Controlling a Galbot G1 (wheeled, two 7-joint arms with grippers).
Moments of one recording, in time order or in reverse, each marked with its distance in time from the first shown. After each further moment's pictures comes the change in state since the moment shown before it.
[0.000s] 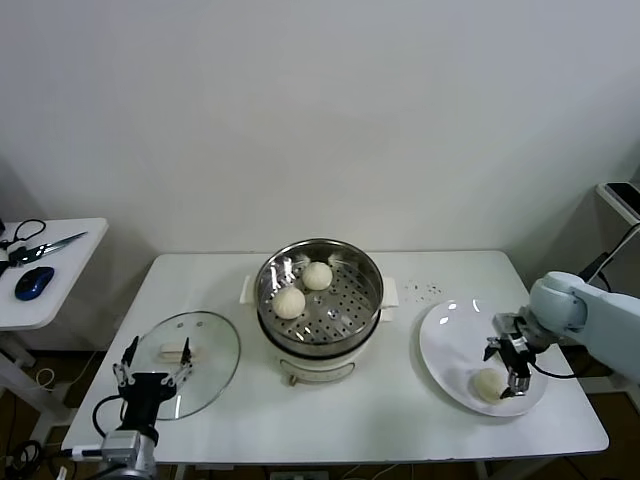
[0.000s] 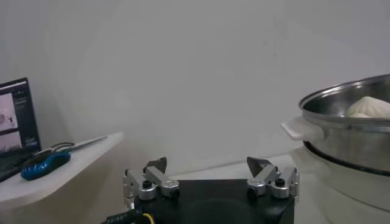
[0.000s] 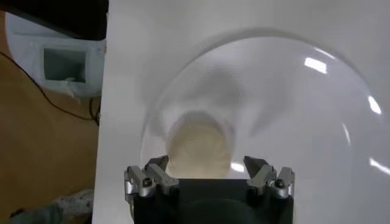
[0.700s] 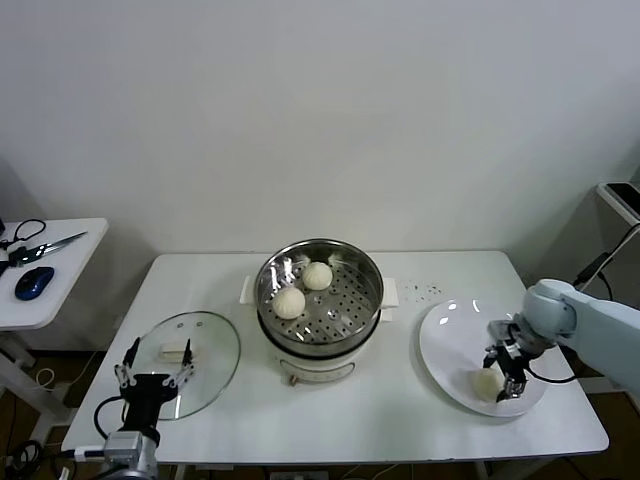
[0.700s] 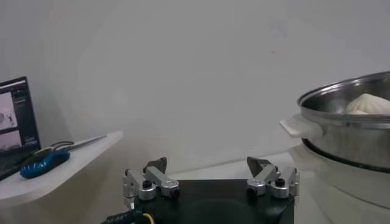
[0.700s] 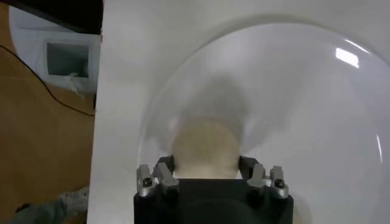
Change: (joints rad) left arm 0.003 -0.004 0.005 0.001 0.009 0.001 -0.001; right arm -0.014 0.043 0.009 -0.049 -0.013 0.033 -0.012
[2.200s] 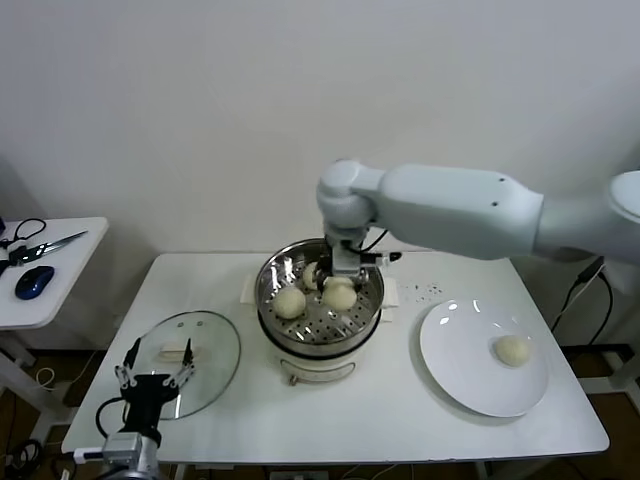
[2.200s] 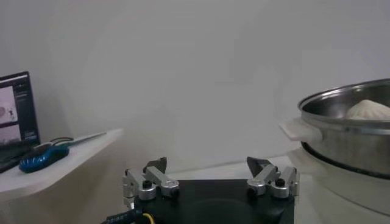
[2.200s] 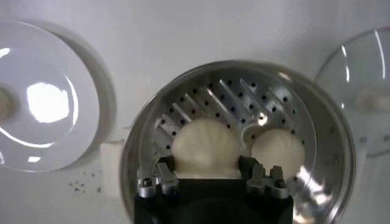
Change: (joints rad) left arm -0.001 -0.023 -0.005 0.006 -0.021 -0.013 0.006; right arm 0.551 0.734 -0.261 0.060 -0.202 0.680 -0.116
